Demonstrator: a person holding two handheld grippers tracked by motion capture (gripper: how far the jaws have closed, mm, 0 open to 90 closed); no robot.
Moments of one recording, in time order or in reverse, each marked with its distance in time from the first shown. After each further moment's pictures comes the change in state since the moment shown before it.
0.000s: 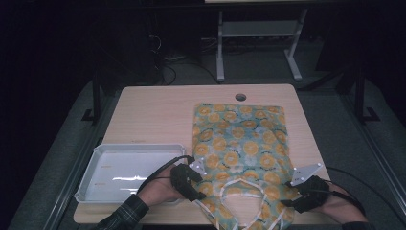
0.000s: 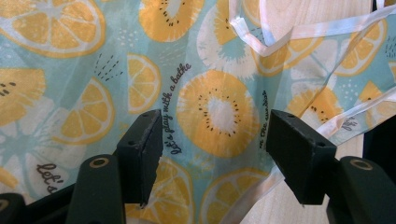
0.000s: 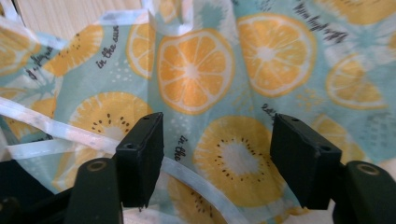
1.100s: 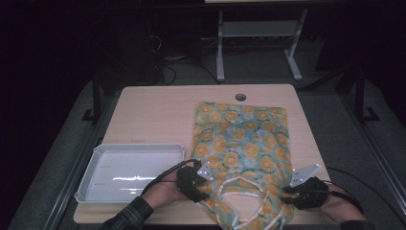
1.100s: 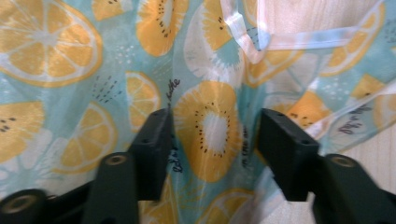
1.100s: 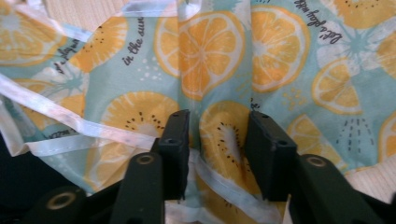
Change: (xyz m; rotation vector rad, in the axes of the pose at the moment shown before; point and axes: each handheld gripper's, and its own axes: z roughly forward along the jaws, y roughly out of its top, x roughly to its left) left arm -0.009 0.010 0.012 0.047 0.079 0.076; right arm 0.001 0.000 0.002 0.004 0.016 -0.013
